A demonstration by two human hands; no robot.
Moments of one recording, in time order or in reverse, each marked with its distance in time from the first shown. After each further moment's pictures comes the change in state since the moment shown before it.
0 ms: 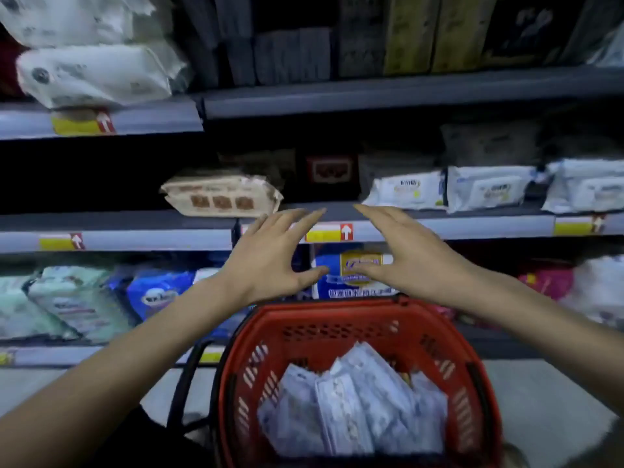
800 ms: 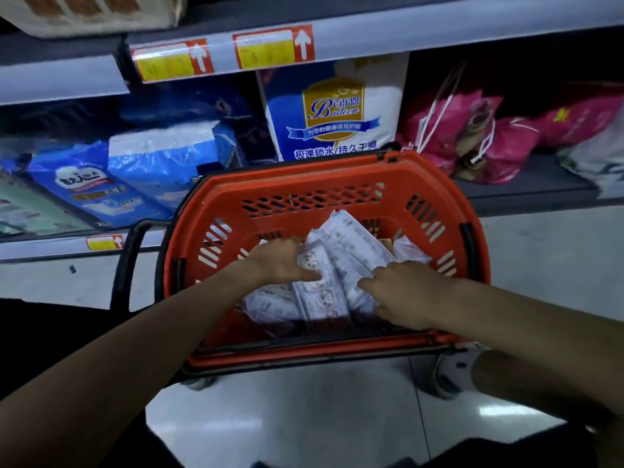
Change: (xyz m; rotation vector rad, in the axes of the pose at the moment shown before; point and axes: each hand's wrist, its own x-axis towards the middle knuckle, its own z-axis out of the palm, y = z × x) left_hand -0.076 0.042 0.273 -0.267 -0.910 -0.280; right_hand -0.121 0.107 0.213 -0.432 -0.821 -0.140
